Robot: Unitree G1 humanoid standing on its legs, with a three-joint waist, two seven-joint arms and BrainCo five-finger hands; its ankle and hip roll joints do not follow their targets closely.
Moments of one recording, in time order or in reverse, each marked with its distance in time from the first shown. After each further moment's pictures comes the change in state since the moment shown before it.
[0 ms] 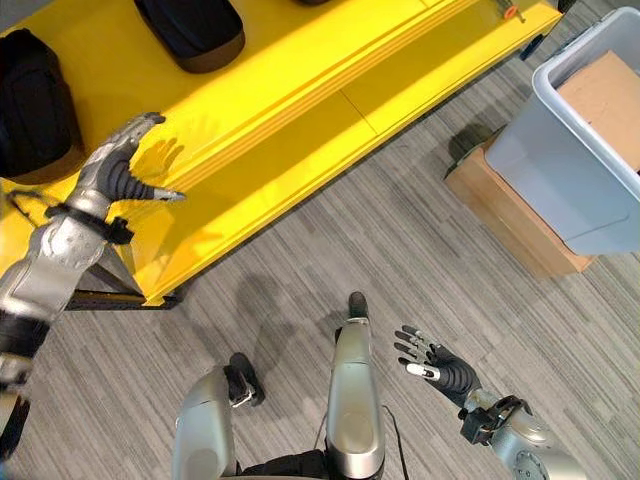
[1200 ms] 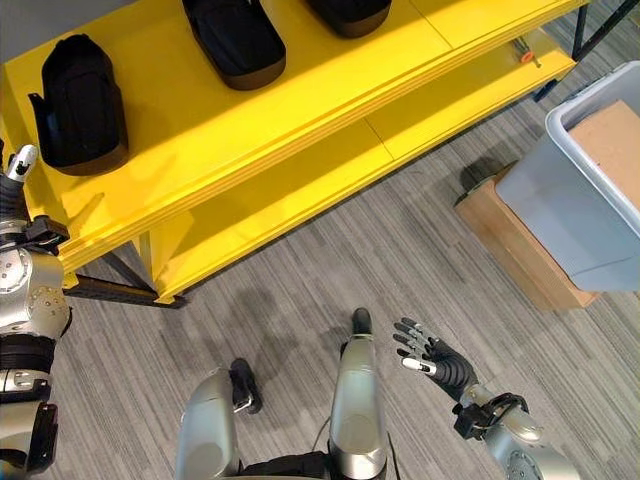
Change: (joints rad) left arm -0.086 -0.137 0.296 0.495 -0.955 -0.215 0.152; right arm -0.031 0.009 0.054 -0.034 -0.006 -0.058 -0.068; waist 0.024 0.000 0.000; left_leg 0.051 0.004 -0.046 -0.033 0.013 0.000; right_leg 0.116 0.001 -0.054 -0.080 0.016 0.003
